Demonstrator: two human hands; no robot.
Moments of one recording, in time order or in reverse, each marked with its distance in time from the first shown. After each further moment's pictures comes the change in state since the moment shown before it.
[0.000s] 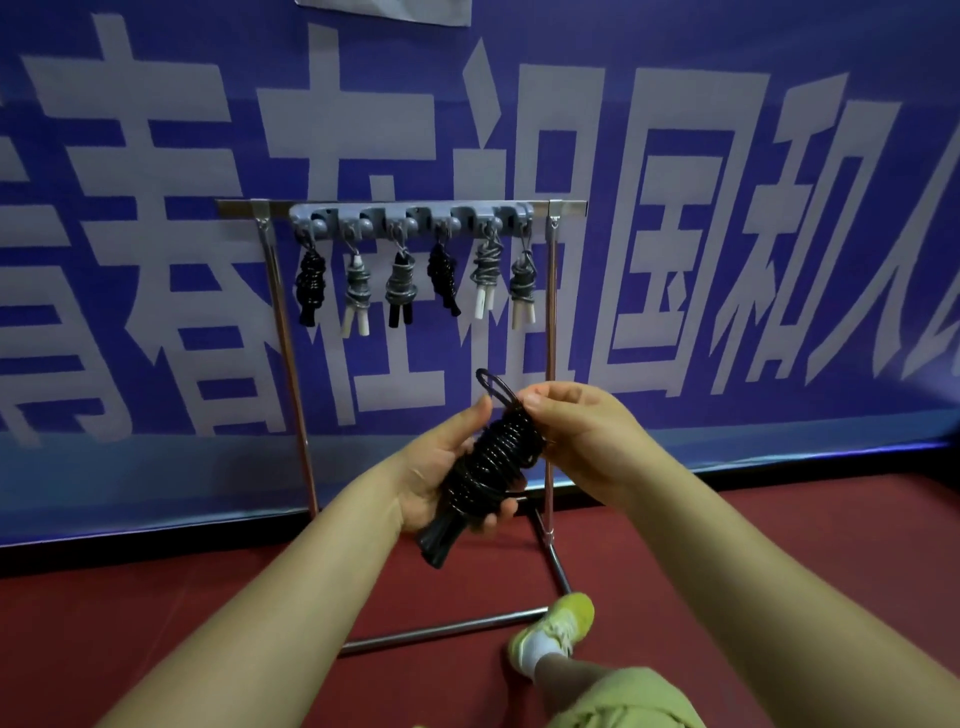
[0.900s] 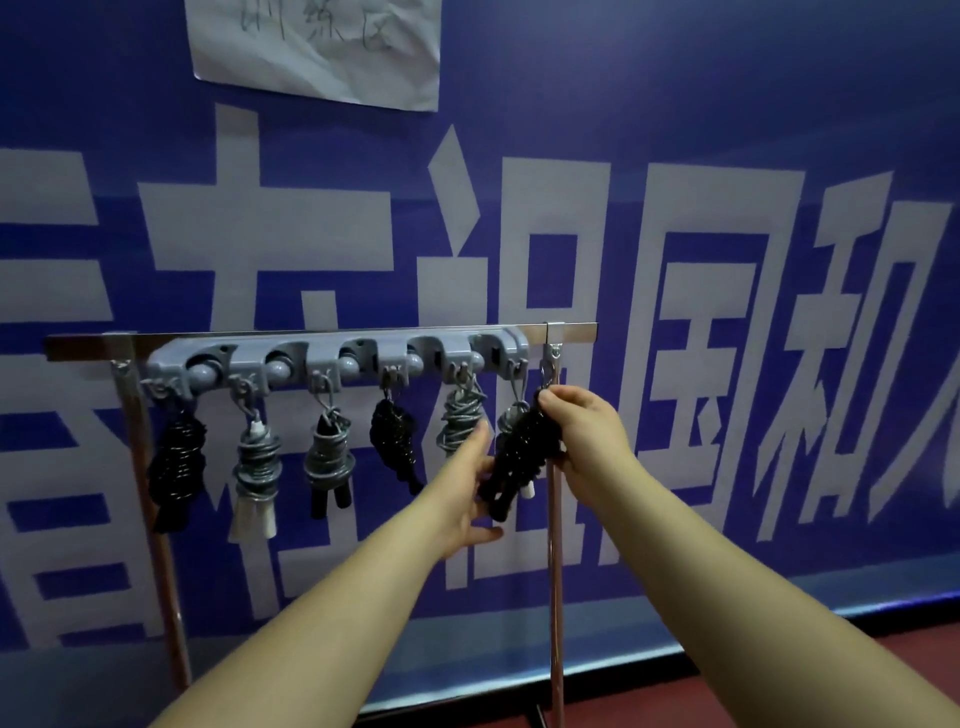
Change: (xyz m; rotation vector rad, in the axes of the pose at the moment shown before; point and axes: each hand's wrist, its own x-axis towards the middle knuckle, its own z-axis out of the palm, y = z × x) left_hand 0.266 0.191 -0.122 0.118 0.428 0.176; right_hand 0.319 -0.048 -0.139 -0.072 0.545 -0.138
